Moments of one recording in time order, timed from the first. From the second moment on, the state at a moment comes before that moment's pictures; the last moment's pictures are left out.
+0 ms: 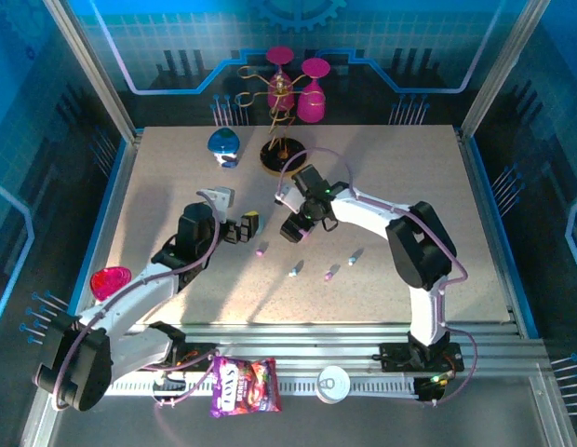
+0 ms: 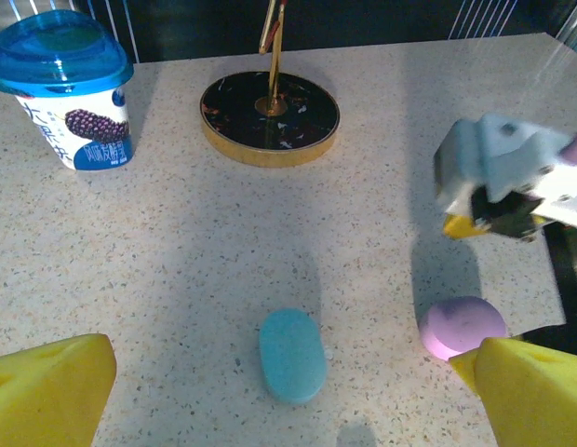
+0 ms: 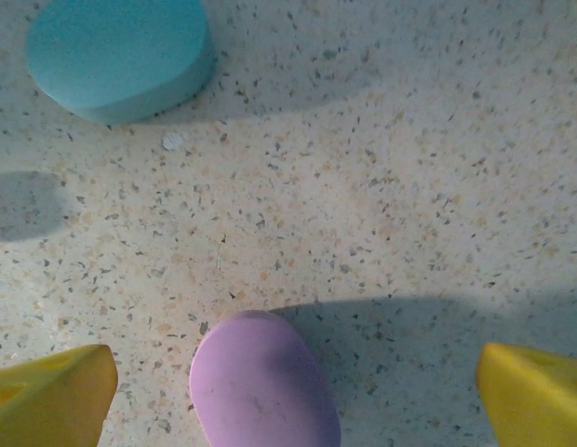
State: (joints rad) left arm -0.37 1.08 0.55 0.13 -0.02 -0.14; right arm 0.63 1.99 1.43 -0.51 -0.08 -0.34
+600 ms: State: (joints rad) left arm -0.38 1.07 0.55 0.12 -0.02 -0.14; right arm 0.56 2.07 1.53 -0.63 0.08 -0.07
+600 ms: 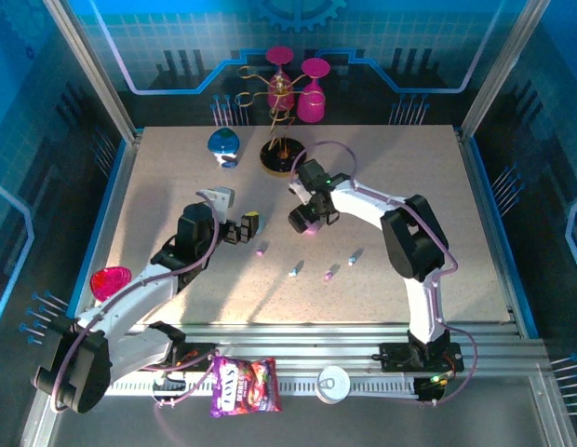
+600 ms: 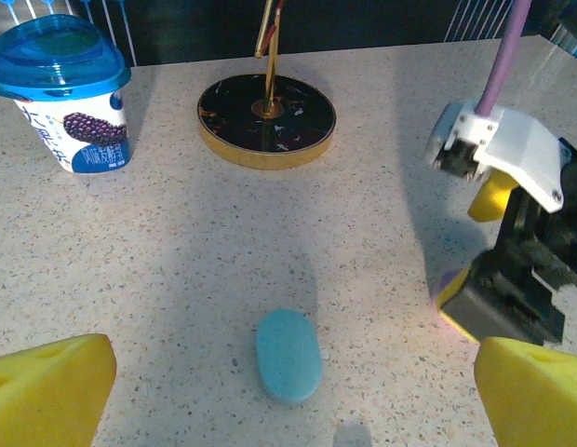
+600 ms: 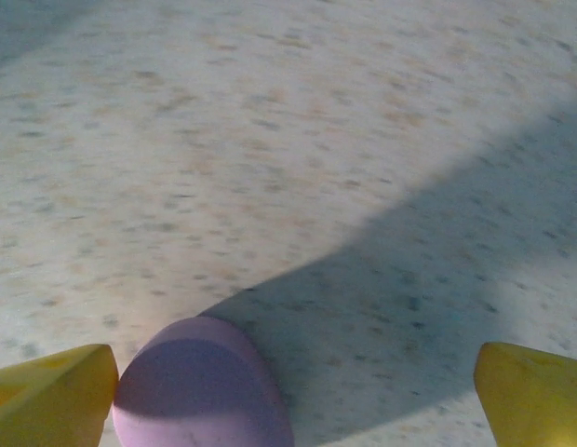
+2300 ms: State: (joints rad) left arm -0.59 1.25 0.52 0.34 -0.09 -0.02; right arm 0.53 2.24 1.81 -1.02 0.03 0.33
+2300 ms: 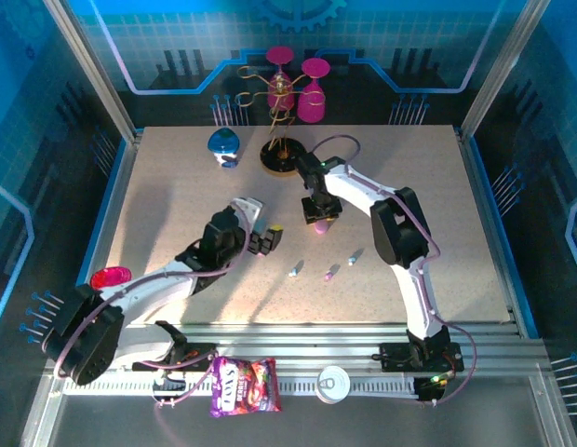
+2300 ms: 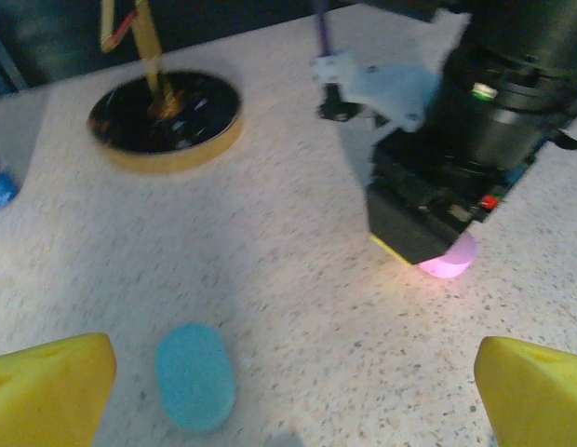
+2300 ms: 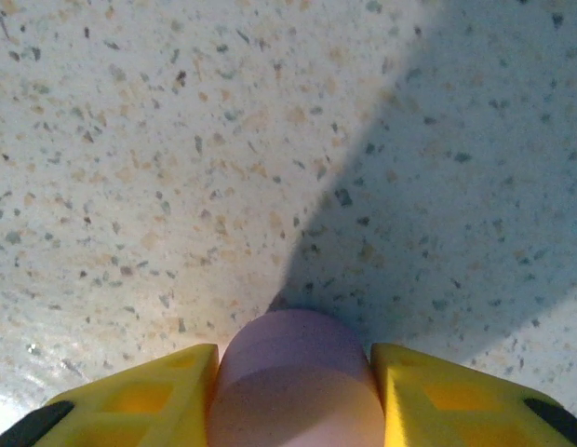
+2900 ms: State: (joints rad) left arm -0.78 1.87 0.59 1.18 -0.06 0.33; right arm 0.28 1.69 1.17 -0.53 -0.36 0.80
